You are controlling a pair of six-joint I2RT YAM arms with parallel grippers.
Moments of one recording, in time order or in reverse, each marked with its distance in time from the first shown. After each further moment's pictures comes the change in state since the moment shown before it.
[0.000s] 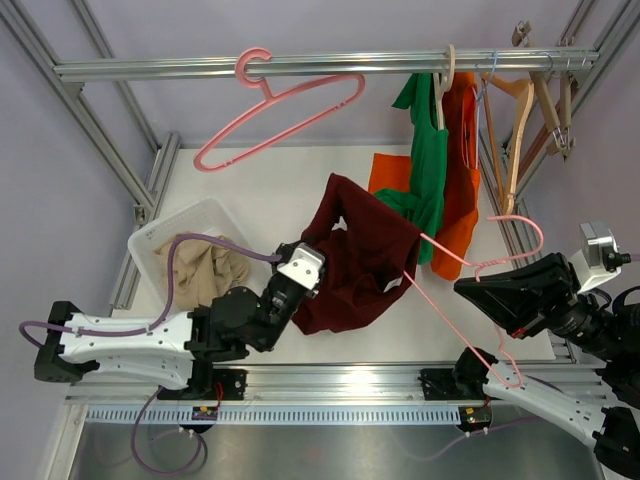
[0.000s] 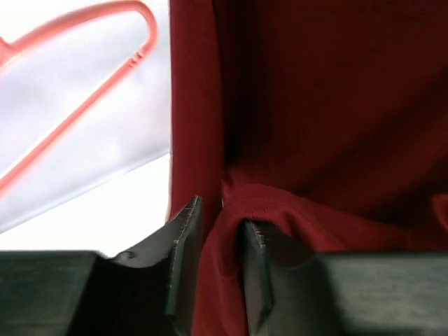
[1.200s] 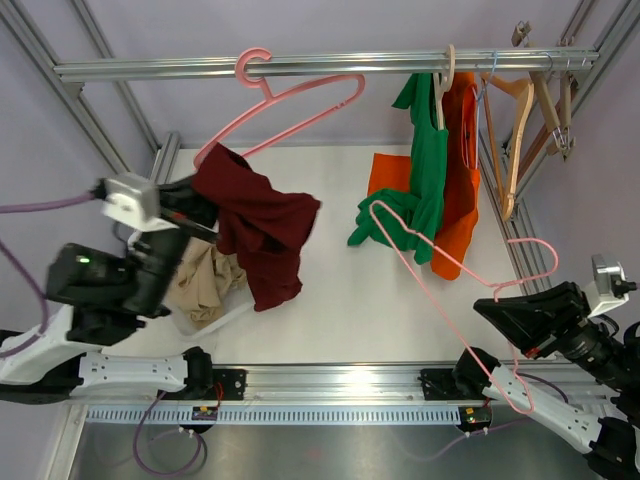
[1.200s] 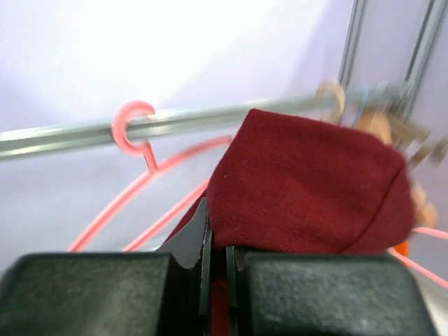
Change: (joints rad) left arm 0.152 -0.160 0.410 -0.247 0.134 0.058; right arm 0.000 -0.211 -0.111 -0.177 0.091 0.069
